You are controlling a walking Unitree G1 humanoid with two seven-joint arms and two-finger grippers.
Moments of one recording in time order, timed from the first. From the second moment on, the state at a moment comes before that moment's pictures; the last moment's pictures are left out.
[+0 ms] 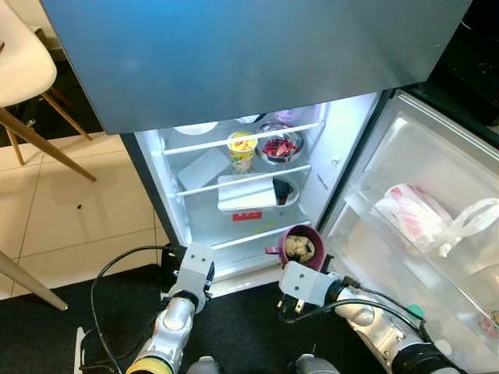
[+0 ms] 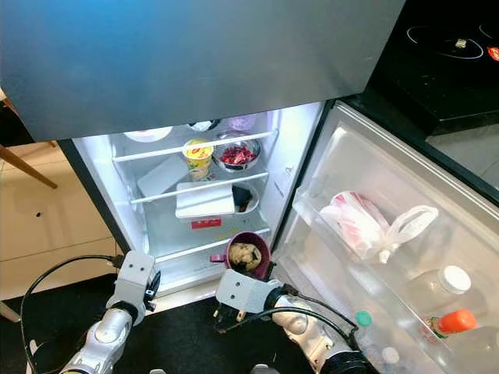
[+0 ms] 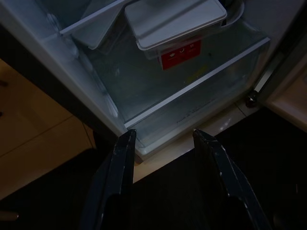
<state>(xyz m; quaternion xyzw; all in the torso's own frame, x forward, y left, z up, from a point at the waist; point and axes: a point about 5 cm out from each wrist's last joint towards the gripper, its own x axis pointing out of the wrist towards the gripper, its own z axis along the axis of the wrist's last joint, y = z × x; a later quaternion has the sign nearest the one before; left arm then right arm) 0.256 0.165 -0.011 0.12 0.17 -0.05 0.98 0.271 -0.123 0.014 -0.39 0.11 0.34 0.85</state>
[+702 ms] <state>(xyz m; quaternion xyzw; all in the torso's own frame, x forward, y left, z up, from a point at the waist) 0.255 0.162 -0.011 0.11 0.17 -0.03 0.98 0.274 -0.150 0.014 -0.43 0.13 0.29 0.84</state>
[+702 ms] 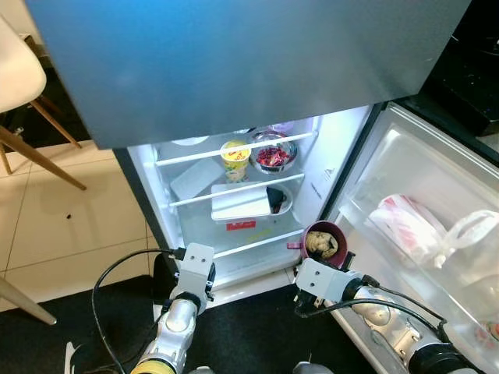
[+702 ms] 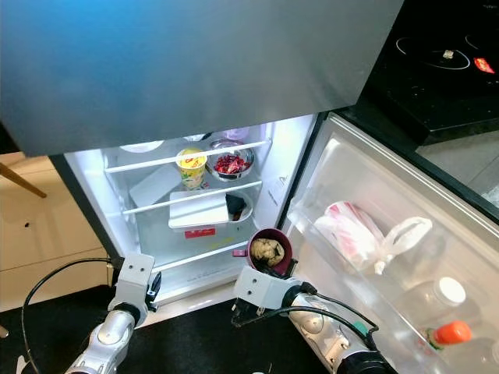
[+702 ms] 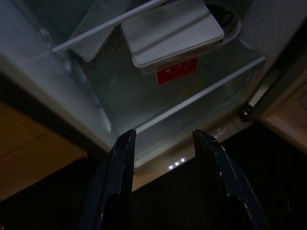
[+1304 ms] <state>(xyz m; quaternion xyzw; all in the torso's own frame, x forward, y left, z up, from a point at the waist) 0.260 0.155 -0.007 0.11 0.16 -0.04 0.98 0.271 -0.159 0.015 -0.44 0.13 0.27 0.85</state>
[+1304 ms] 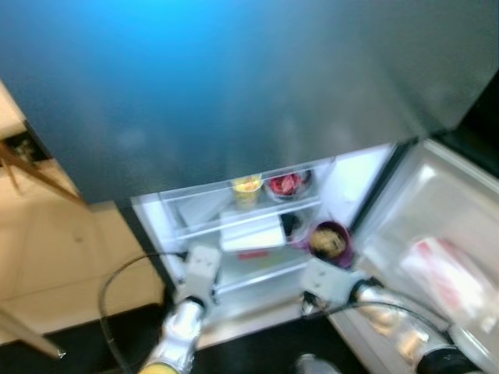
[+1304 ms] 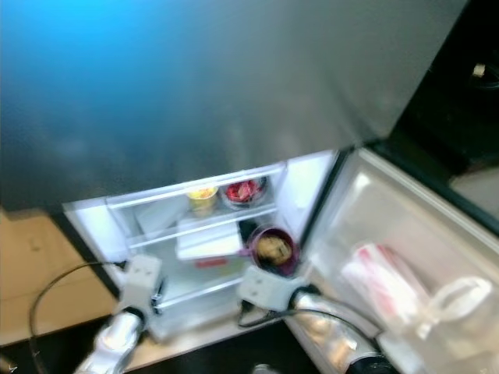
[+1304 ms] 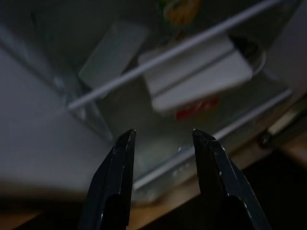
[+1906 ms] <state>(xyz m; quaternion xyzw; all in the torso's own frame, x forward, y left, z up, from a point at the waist) 0.217 0.173 -0.046 0.14 0.27 -0.07 0.95 0.287 -0.163 0.030 -0.49 0.11 0.29 0.81</state>
